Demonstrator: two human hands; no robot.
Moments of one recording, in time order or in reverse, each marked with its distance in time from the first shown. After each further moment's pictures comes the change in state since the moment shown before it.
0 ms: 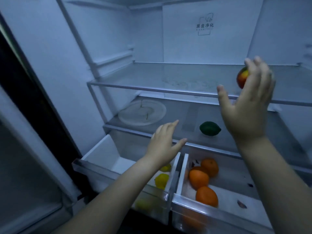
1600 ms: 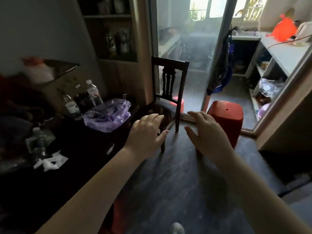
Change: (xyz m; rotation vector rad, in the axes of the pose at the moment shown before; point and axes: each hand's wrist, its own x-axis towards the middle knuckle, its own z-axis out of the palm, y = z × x) left_hand -0.764 -0.221 -0.450 0.806 0.448 -1.455; right_hand -0.435 -0.836 -0.025 1.264 -1.210 -0.999
